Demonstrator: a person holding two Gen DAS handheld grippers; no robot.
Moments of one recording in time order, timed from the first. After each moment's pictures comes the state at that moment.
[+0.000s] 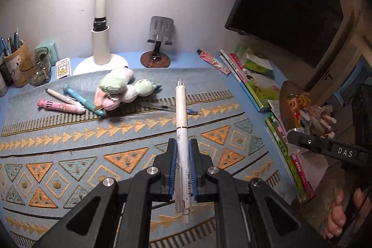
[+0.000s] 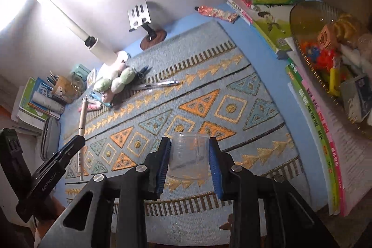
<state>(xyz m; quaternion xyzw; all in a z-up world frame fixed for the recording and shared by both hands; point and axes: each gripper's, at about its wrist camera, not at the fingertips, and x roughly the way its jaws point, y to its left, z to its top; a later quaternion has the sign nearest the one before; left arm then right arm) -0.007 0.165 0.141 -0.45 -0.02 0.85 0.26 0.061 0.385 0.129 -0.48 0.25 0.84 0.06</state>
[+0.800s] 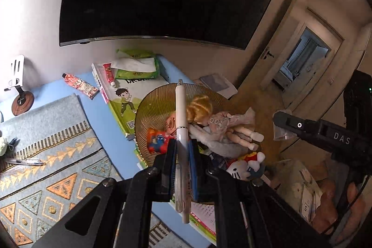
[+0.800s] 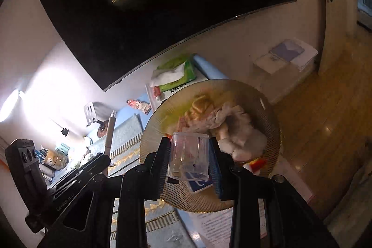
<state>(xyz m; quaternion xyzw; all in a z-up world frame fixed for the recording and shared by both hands) 0.034 0.431 0.172 -0.41 0.00 0.79 0.45 0.169 0.606 0.205 -0.34 0.27 0.88 0.19</state>
